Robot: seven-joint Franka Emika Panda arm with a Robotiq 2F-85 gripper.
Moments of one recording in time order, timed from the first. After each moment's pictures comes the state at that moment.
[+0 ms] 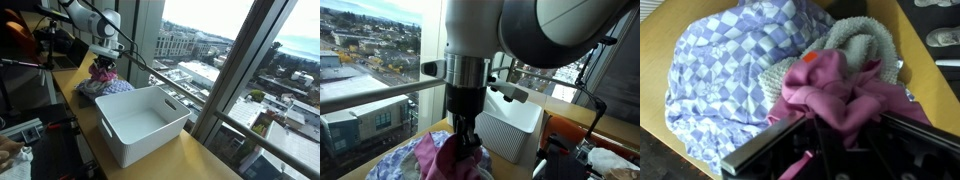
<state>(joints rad) 0.27 0.52 0.28 -1.80 -0.11 2.21 -0.37</state>
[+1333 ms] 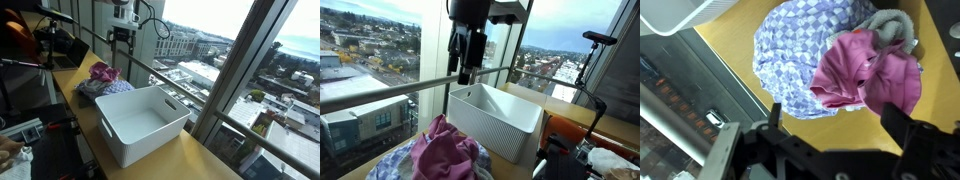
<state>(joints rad) 0.19 0.40 0.28 -1.59 -0.11 2.03 -0.55</state>
